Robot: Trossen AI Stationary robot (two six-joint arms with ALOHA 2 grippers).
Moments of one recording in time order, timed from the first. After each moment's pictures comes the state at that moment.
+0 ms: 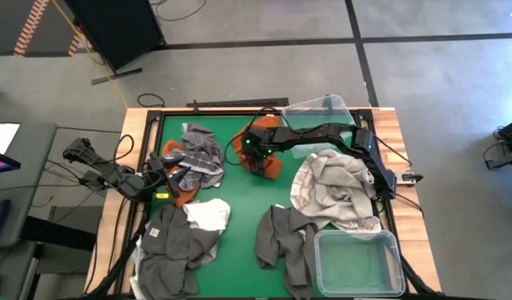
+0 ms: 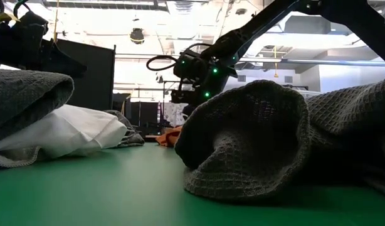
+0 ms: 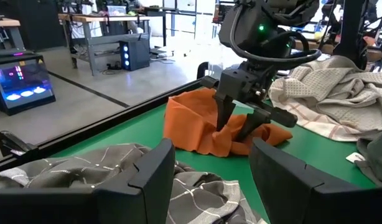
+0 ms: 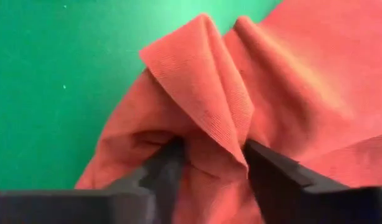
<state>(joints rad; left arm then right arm) -0.55 0.10 0.09 -0.25 -1.18 -0.30 -0.28 2.19 1.57 -0.50 0.03 -0.20</state>
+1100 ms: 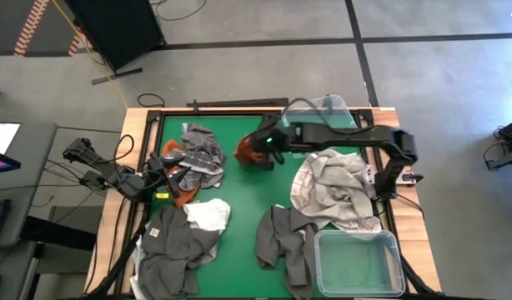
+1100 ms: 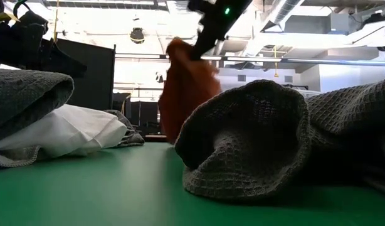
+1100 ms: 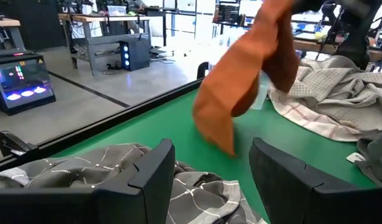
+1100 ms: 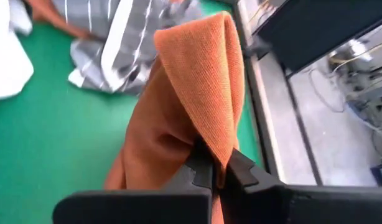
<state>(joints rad) -0.55 0.10 0.09 -0.25 -1.18 -0.30 -0.13 1.73 1.57 -0.55 0.30 -0.31</state>
